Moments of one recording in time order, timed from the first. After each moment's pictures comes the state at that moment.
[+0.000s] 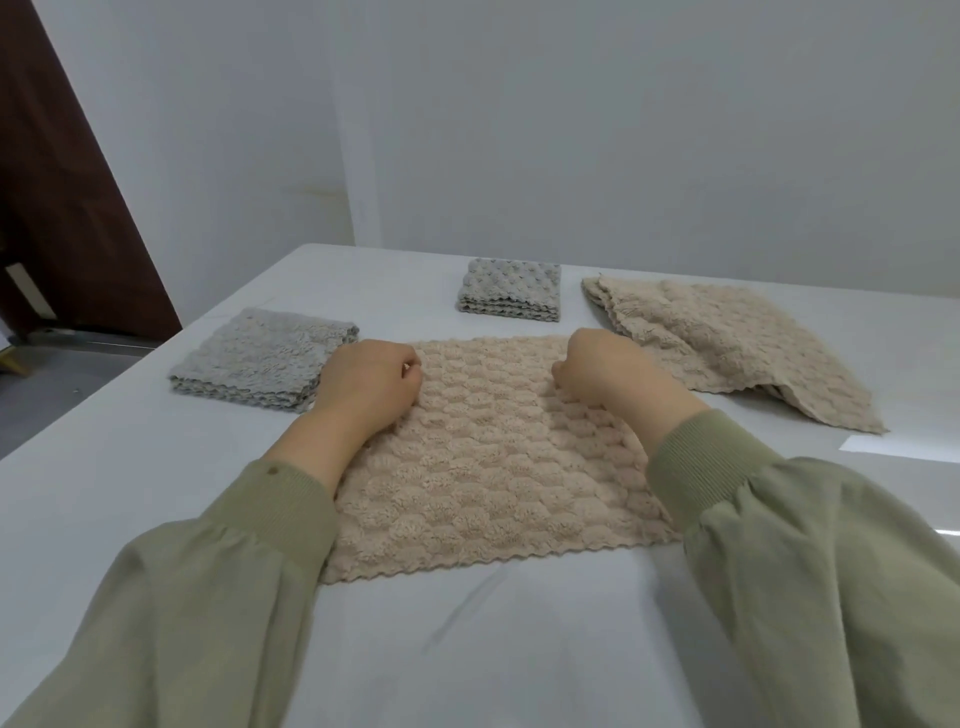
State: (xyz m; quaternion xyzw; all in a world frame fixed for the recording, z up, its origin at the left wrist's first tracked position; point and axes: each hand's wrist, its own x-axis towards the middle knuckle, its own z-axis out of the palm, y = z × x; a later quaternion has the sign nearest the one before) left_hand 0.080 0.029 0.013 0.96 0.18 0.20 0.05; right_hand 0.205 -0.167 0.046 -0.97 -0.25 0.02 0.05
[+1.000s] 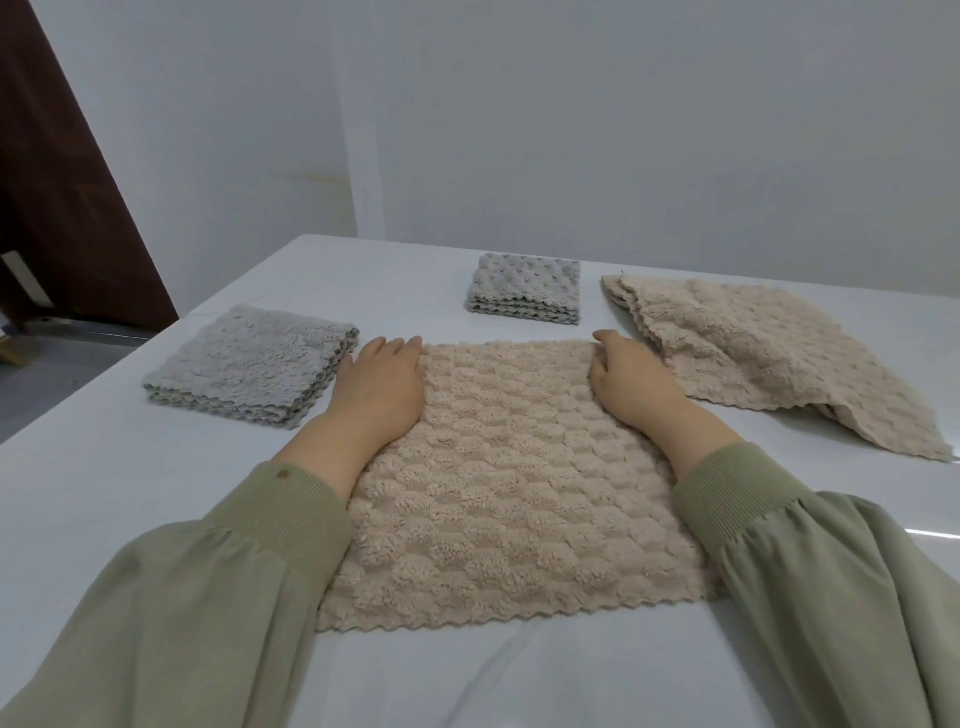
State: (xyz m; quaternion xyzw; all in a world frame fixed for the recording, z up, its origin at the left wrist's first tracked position) left_hand 0.117 0.056 -0.019 0.97 0.20 0.08 0.05; right_hand 0.264 -0.169 -0.011 -0.94 -0.29 -0.06 0.19
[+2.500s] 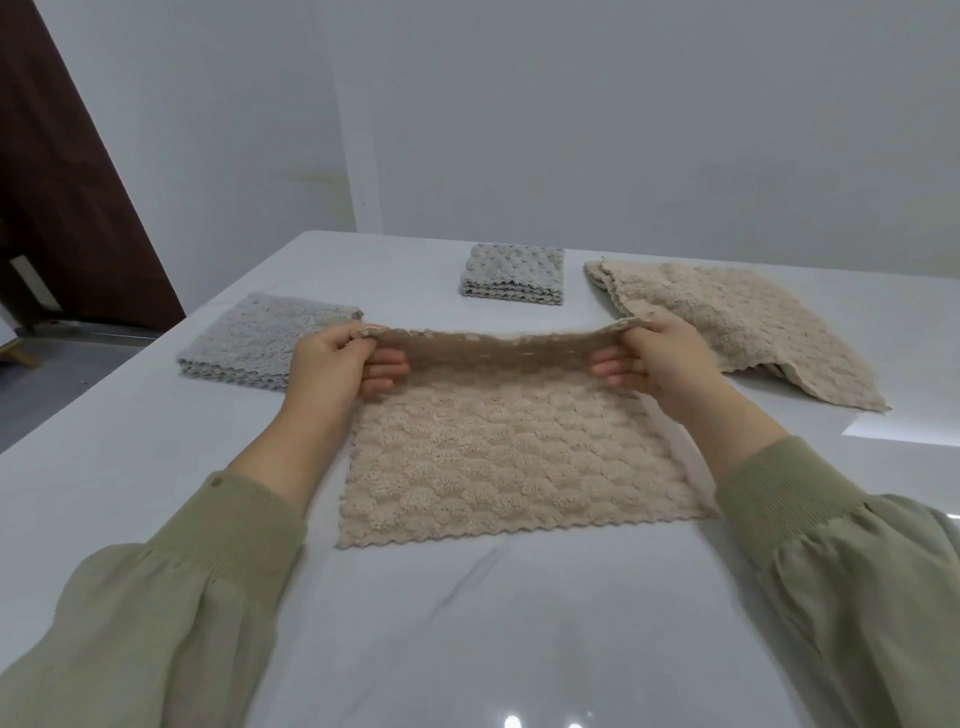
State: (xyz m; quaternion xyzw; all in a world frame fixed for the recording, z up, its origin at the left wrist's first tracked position) left_hand 0.042 0.022 0.012 0.62 0.25 0.30 0.68; right_hand 0.206 -0.218 0.030 -0.72 -0.09 0.14 0.67
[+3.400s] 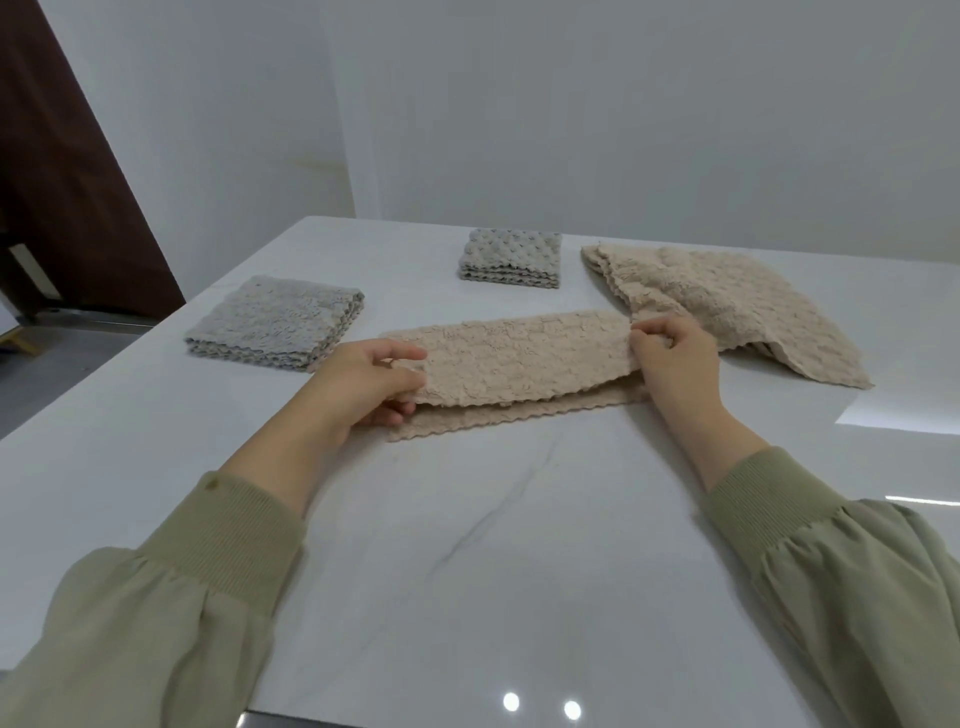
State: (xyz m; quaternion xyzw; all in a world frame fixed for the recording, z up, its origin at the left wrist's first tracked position) left_hand 0.019 -0.002 0.018 0.72 0.26 0.12 0.63; right_hand 0.193 -0.240 -0.002 -0.82 -0.12 -0.11 0.54
